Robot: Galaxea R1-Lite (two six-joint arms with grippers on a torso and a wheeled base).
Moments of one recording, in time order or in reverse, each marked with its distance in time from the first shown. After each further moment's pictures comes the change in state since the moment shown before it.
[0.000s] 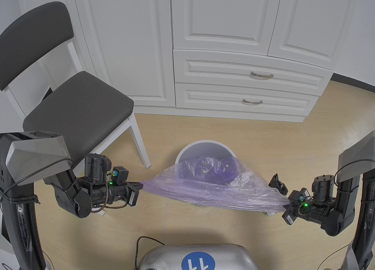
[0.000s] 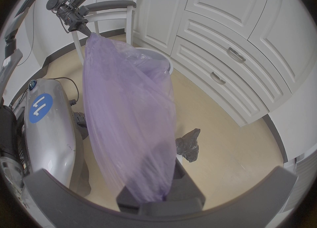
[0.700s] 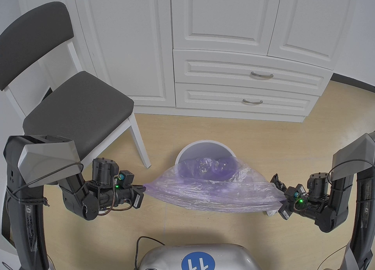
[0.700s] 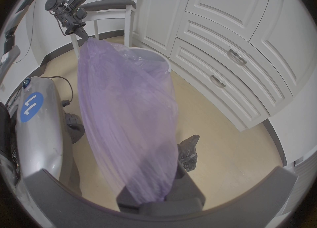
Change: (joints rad) left arm -0.029 0.070 -0.034 -0.018 0.063 0.004; right arm -0.014 0.072 -0.096 -0.012 0.020 -0.023
